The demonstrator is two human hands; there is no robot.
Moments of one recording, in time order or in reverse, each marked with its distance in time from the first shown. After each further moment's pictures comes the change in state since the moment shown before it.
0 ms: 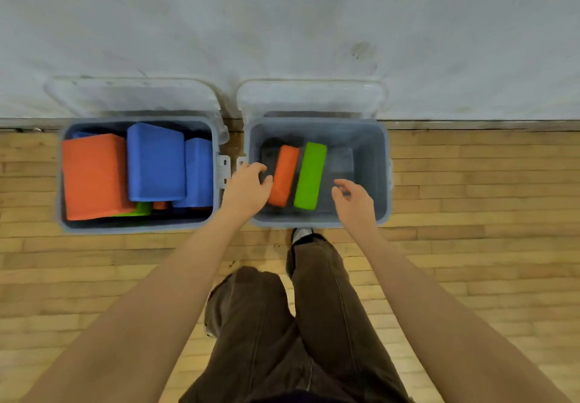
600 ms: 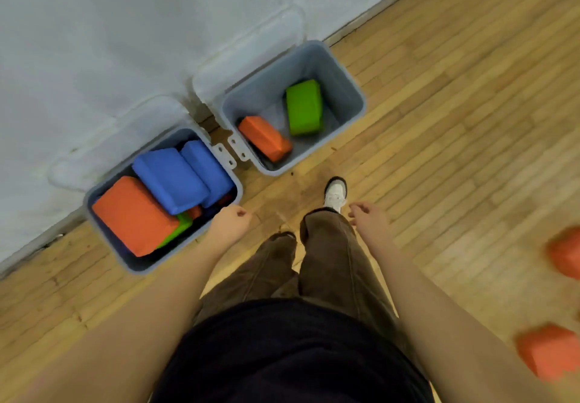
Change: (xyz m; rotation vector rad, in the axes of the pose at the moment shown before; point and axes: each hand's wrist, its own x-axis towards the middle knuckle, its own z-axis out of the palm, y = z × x) left_hand -0.159 -0.156 -0.064 0.260 -0.434 0.090; right_hand -0.286 0.053 0.154 0.543 0.343 0.594
